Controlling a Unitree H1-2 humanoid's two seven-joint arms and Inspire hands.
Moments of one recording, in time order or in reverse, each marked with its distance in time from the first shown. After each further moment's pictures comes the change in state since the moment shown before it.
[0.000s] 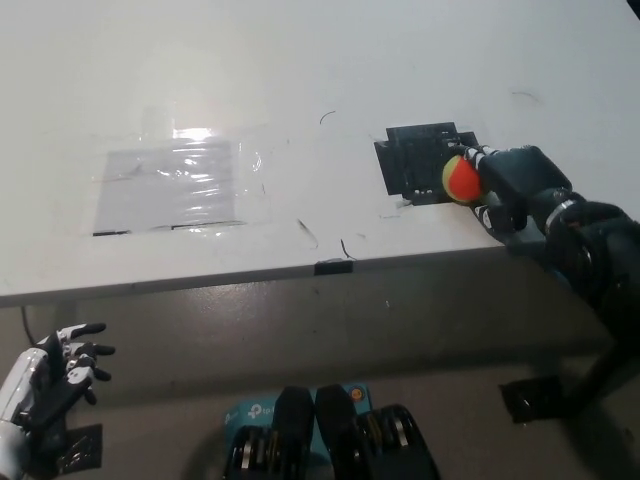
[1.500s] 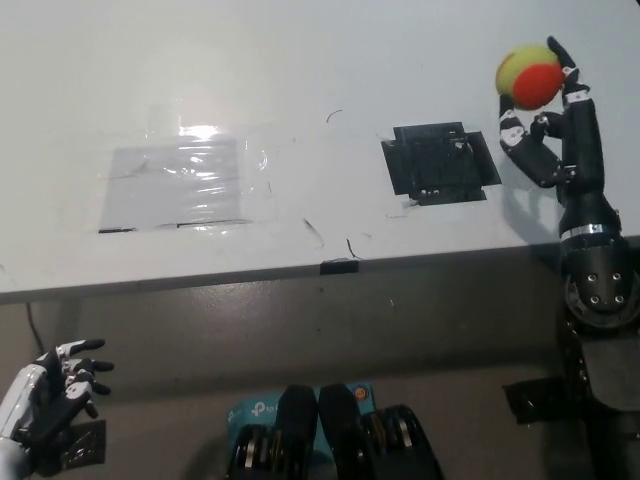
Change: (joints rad) left_arm 0.036 -0.010 0.007 -0.005 0.002 -0.004 -0.002; right_arm 0.244 0.321 -0.751 -0.451 0.633 -0.063 -0.131
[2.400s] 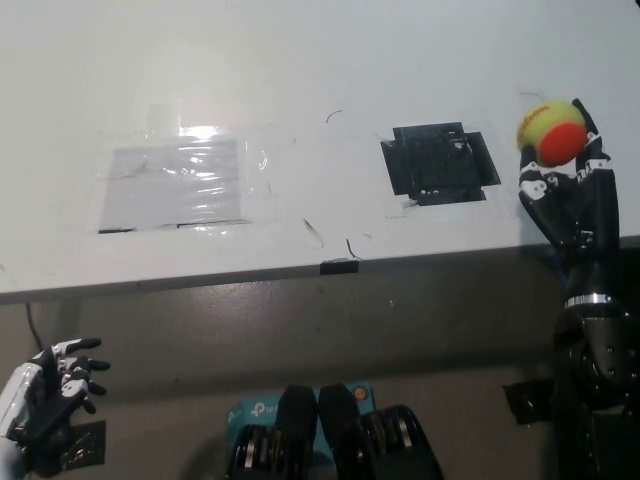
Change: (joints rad) left_arm 0.000 0.000 0.009 -0.009 -0.001 0.009 0.000; right_arm 0.178 0.084 -0.041 -0.174 0.172 0.033 0.019
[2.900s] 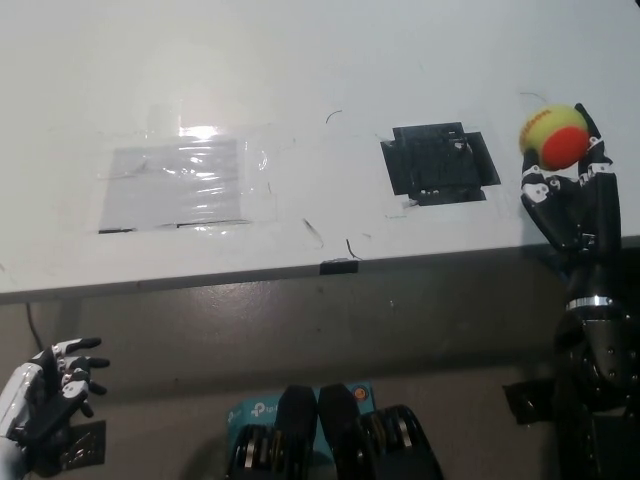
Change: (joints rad) left_arm 0.000 0.000 0.000 0.000 0.000 0.000 0.000; right_arm 0.001 -0.012 0.011 0.003 -0.021 0.003 -0.010
